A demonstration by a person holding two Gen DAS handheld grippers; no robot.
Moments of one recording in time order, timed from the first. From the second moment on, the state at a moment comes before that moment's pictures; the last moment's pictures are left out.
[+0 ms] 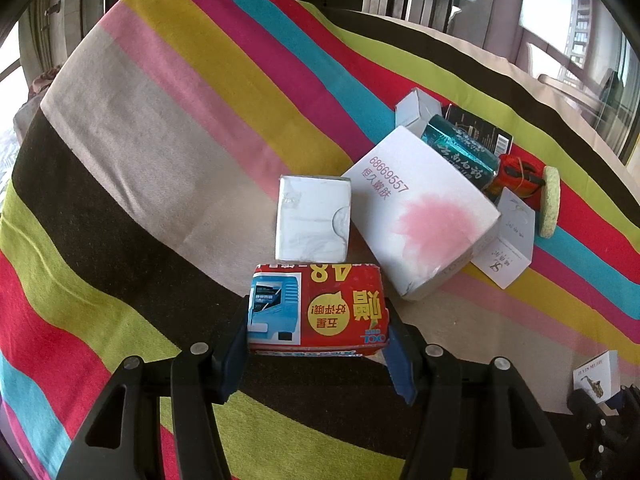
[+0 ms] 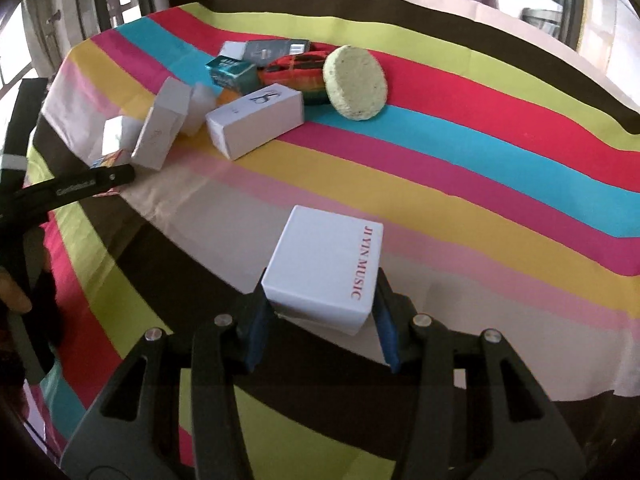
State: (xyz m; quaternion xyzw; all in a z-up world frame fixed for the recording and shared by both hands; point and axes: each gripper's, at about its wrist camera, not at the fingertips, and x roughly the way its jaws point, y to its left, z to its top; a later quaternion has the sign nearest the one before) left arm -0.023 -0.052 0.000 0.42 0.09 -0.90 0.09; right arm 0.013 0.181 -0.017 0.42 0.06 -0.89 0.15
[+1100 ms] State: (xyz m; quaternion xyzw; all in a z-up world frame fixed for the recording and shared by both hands) left arm 0.077 -0.058 0.017 0.42 0.13 -0.90 0.07; right arm 0.015 0.174 -0.013 0.42 0.09 -0.90 0.13
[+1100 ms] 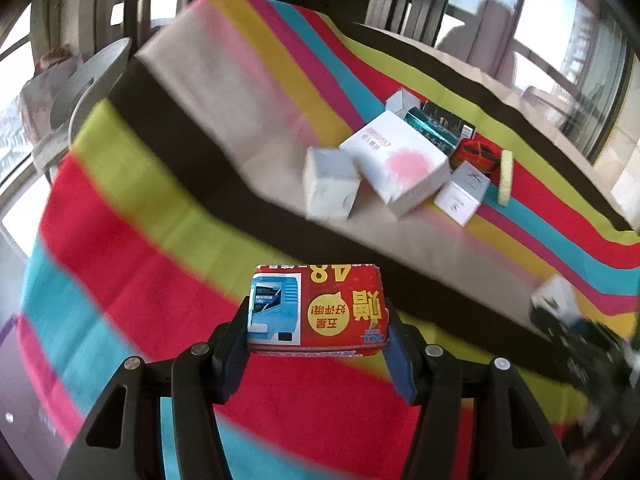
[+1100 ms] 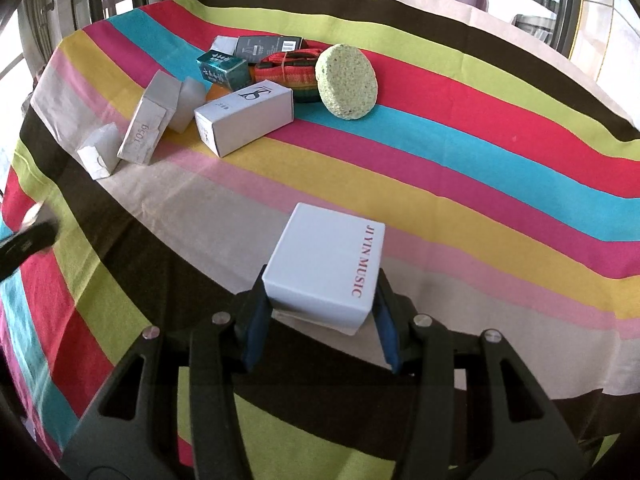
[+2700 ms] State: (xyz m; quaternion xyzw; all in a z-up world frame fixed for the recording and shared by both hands) left arm 0.384 -0.222 0.002 0.38 0.16 -0.89 0.20; right arm 0.298 -0.051 0.034 0.33 0.24 -0.82 0.40
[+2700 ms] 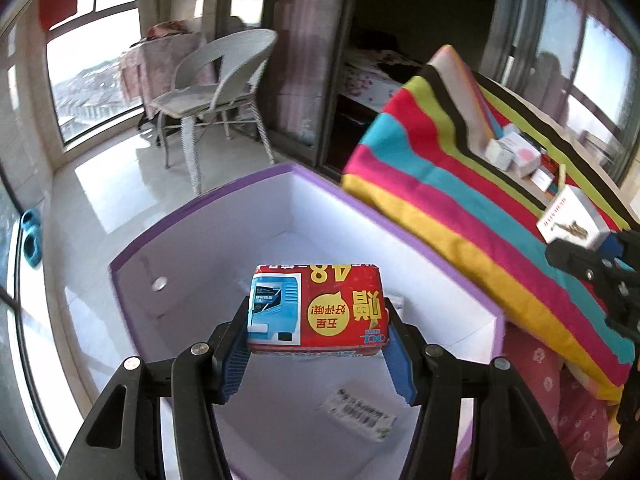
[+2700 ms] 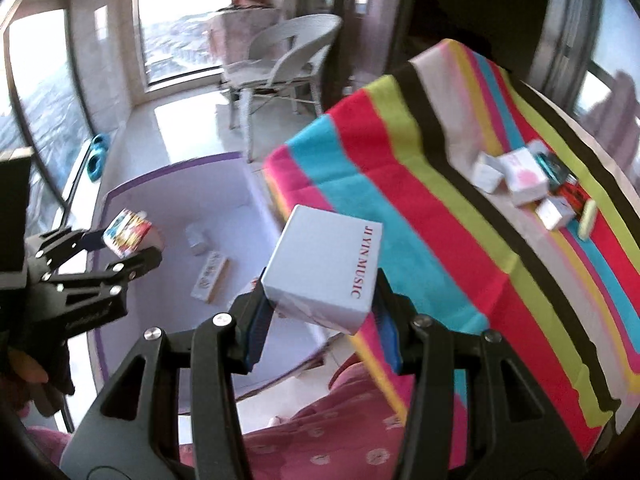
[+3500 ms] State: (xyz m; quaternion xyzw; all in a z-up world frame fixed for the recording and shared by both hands) left arm 0.360 -0.227 -0.014 0.42 0.17 -0.86 0.24; right arm 0.258 -0.035 0.003 0.38 0.16 -0.79 0.45
